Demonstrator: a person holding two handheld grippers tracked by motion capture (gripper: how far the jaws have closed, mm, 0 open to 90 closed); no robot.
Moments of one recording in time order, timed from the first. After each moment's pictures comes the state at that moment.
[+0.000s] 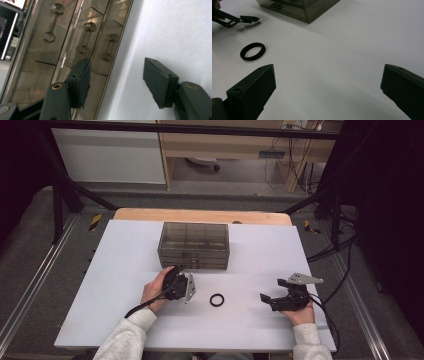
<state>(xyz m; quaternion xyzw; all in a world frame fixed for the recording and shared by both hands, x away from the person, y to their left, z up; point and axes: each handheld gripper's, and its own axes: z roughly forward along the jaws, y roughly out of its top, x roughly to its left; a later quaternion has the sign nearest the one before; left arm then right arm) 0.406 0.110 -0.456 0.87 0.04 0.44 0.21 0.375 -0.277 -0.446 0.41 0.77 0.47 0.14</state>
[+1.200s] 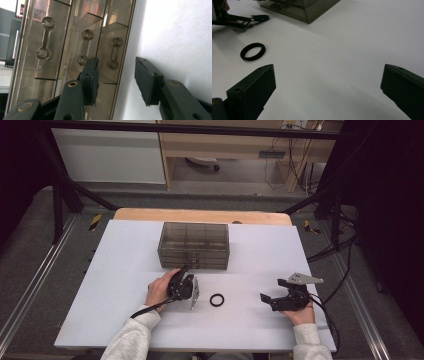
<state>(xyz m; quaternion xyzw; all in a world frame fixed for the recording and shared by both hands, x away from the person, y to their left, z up) 0.409 0.100 -0.478 0.84 -0.01 0.52 0.17 0.376 -0.278 -0.446 0.41 0.77 0.47 0.14</state>
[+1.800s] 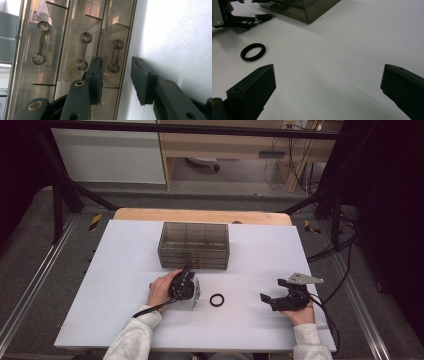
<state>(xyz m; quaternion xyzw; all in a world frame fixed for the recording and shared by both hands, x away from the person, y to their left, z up) 0.413 0.096 -0.487 0.82 -0.03 0.54 0.17 0.375 -0.278 -0.445 0.41 0.77 0.47 0.14</state>
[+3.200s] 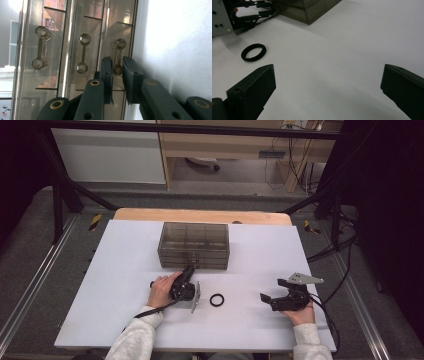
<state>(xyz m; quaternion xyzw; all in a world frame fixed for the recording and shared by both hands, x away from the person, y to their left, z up) 0.415 0.096 -0.501 0.79 -0.06 0.59 0.15 0.375 -0.278 -0.445 0.41 0.77 0.47 0.14</state>
